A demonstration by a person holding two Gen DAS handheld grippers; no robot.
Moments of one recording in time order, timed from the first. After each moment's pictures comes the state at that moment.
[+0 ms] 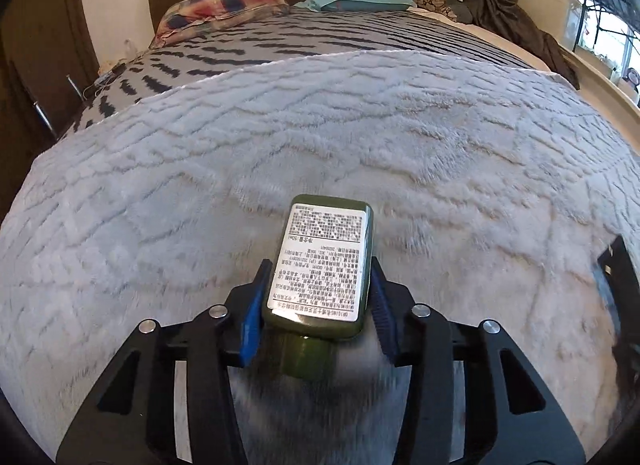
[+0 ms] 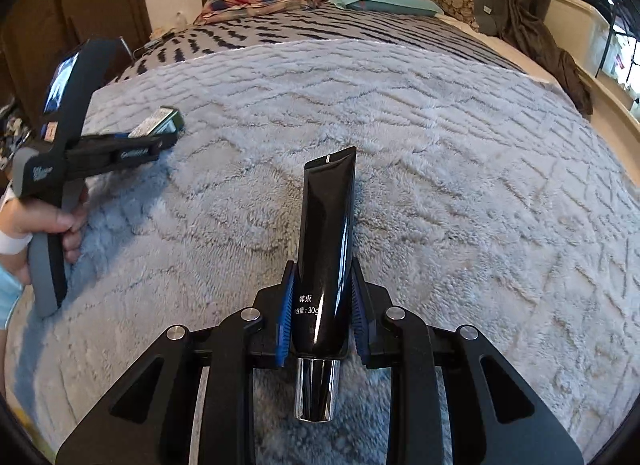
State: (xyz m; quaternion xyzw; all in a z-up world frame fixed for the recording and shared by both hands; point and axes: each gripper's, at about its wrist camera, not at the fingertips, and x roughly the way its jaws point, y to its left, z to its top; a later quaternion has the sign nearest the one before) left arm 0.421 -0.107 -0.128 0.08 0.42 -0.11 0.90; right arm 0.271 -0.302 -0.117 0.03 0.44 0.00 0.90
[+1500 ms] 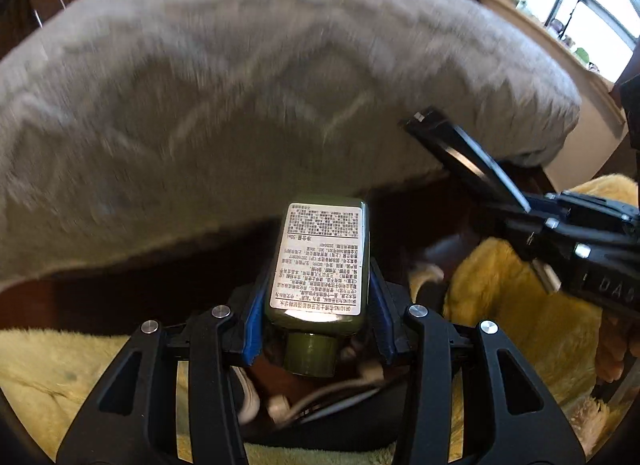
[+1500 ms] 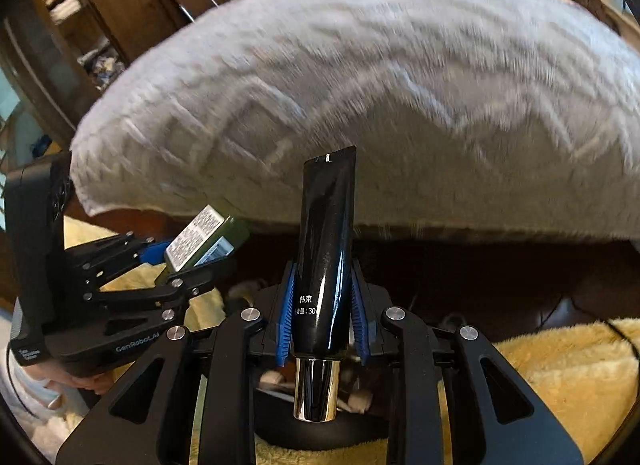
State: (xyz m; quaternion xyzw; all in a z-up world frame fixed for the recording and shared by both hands) left arm -0.022 -0.027 -0.228 0.04 0.52 -0.20 0.83; right arm -0.042 -0.192 -0.202 0.09 0.51 0.13 0.85
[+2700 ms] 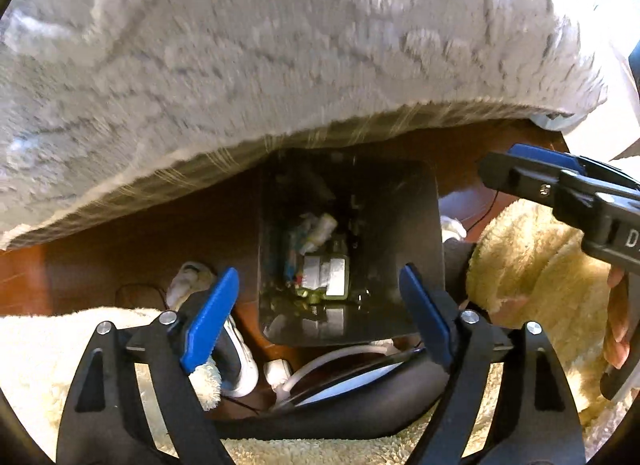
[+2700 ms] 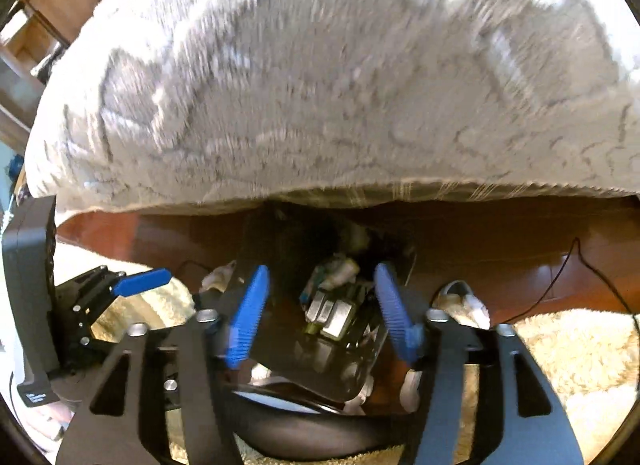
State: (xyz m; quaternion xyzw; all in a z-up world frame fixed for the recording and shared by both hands) left arm 0.004 -0.037 -0.284 0.05 0.60 -0.19 0.77; right arm 0.001 -0.199 -0.235 0.11 0.56 0.09 0.82
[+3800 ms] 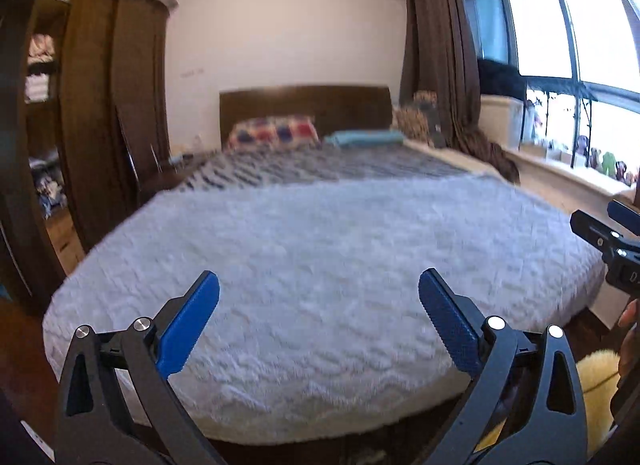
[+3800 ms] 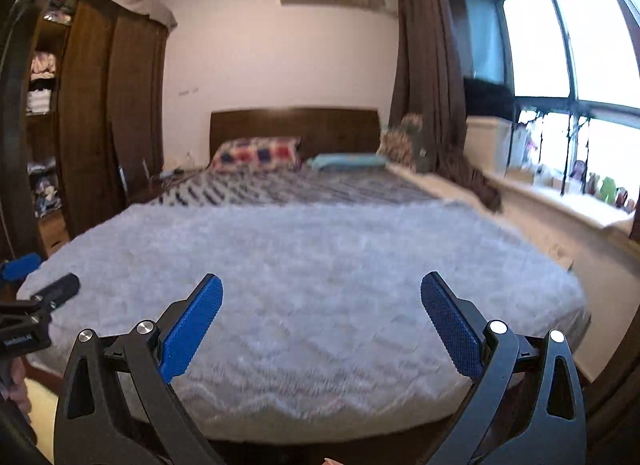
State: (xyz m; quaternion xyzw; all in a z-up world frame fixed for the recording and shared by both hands) left arm -0.019 0.000 0.047 0.04 0.18 -0.08 0.98; right arm -0.054 -0.239 0.067 0.00 0.15 -0.07 0.99
